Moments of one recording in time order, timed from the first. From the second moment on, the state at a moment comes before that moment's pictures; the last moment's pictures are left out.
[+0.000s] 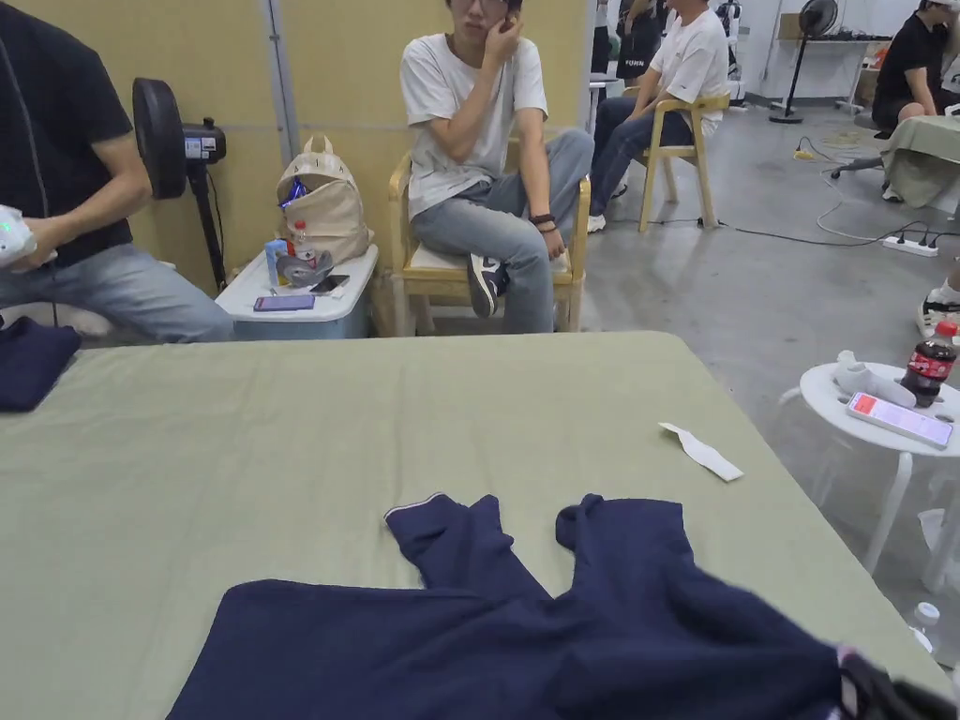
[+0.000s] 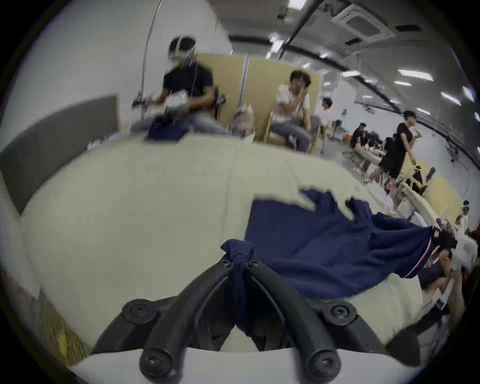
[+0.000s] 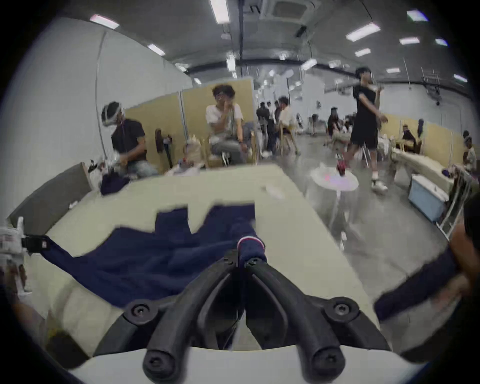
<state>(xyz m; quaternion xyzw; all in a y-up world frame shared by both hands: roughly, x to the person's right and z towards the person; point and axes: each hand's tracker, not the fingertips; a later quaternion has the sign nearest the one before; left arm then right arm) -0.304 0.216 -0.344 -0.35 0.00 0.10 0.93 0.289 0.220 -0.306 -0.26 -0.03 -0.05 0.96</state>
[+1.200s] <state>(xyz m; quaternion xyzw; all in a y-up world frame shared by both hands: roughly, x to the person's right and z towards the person) -0.213 0.253 -0.299 -0.28 -0.05 0.11 0.95 0.157 0.264 -0.242 -0.22 0.06 -0.04 0.97</state>
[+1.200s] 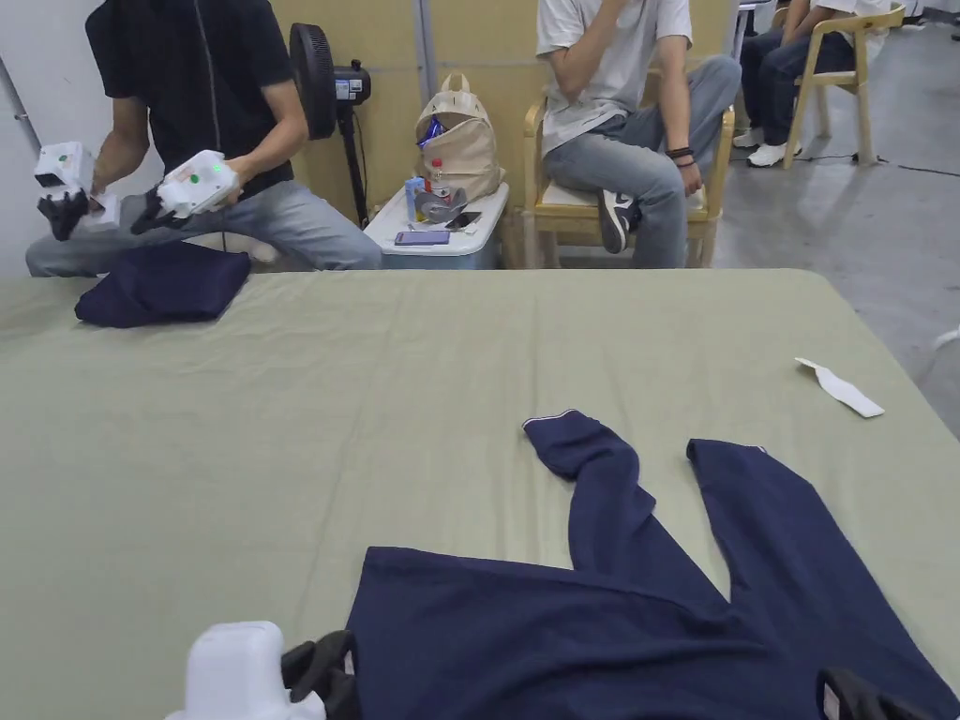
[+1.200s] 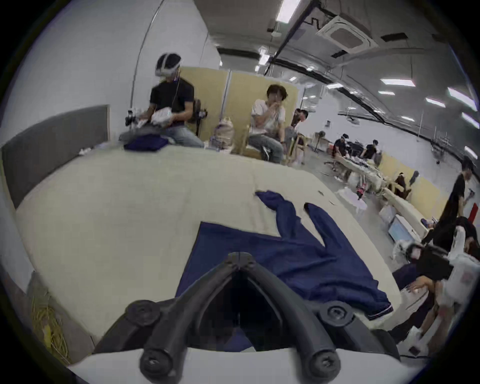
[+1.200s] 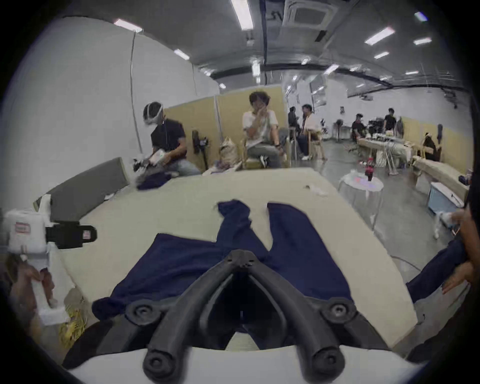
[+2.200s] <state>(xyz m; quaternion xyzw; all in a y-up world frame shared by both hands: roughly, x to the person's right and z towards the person) -0.238 0.252 -0.466 -0.26 -0.07 0.08 0.96 0.303 0.216 -0.248 -0.31 -0.13 -0.09 0.94</state>
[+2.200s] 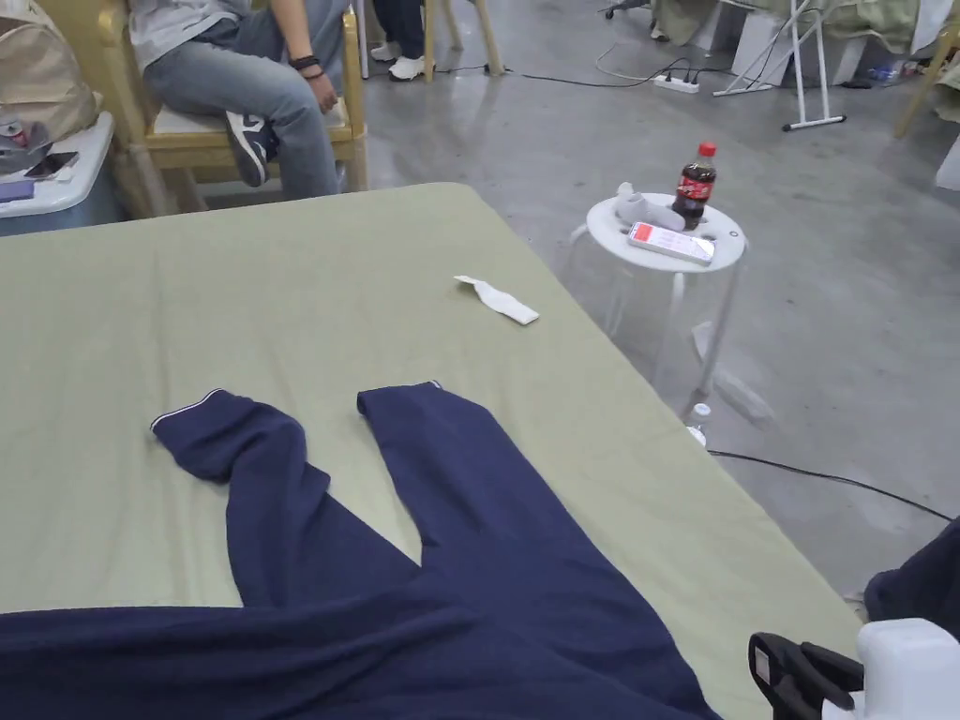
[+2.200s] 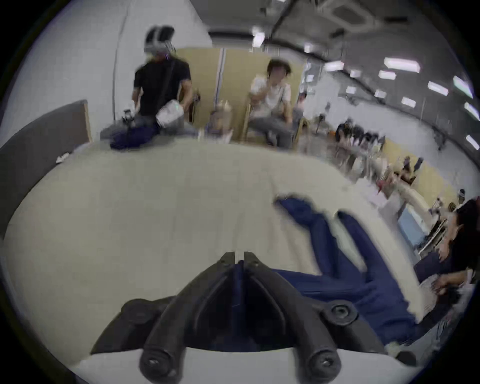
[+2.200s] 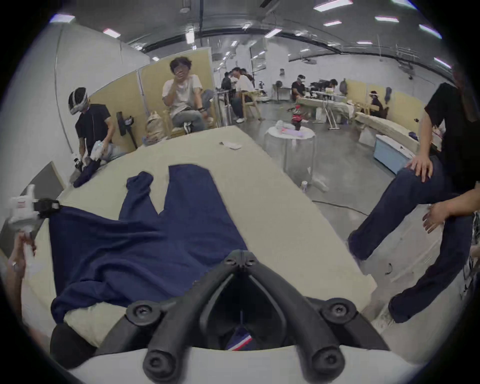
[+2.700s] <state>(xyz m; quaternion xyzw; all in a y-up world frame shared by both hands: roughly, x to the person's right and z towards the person) -0.253 0.282 -0.402 -0.27 -0.07 0.08 0.96 0.345 0.129 -0.408 -0.42 0.01 -0.15 0.90</state>
